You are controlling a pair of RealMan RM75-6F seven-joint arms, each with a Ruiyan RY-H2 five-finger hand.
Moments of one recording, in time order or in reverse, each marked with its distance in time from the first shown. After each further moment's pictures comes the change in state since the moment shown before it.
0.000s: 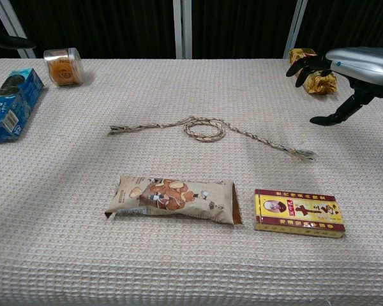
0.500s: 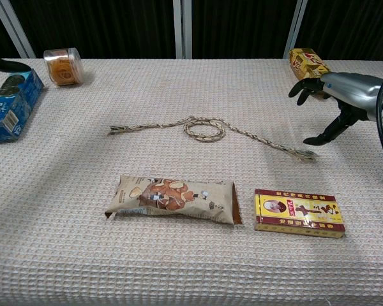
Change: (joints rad) left arm 0.010 -0.015 0.061 0.029 -0.037 -0.010 -0.012; right arm -0.008 -0.167 0.000 0.022 0.242 0.102 -0.172
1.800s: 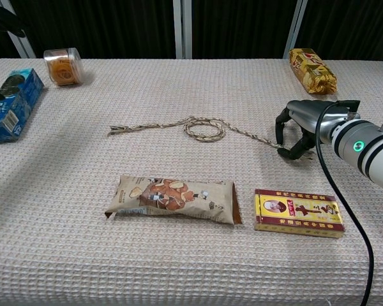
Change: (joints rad) left arm 0.061 0.000 0.060 0.028 -0.060 0.008 -0.026; right arm 0.094 -0.192 -0.004 0.122 0.204 0.032 -0.201
